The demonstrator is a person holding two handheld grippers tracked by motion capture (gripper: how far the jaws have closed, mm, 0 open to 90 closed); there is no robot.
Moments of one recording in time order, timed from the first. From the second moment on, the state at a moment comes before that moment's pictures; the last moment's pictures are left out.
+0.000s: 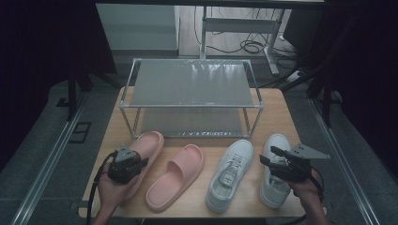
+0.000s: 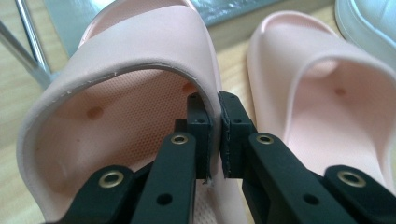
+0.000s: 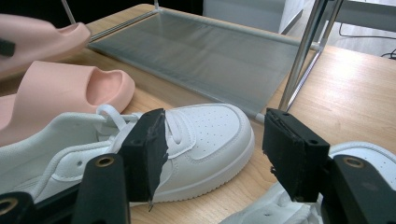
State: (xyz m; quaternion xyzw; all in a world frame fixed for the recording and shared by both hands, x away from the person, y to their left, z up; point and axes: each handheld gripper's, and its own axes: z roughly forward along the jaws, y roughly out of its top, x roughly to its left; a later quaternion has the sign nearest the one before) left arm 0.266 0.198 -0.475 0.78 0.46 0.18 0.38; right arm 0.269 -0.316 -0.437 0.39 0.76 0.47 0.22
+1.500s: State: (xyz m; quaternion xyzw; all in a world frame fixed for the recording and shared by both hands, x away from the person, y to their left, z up) left arm 0.412 0.110 -0.500 0.80 0.46 0.22 0.33; right arm 0.270 -0.318 -0.438 0.39 0.76 0.47 0.21
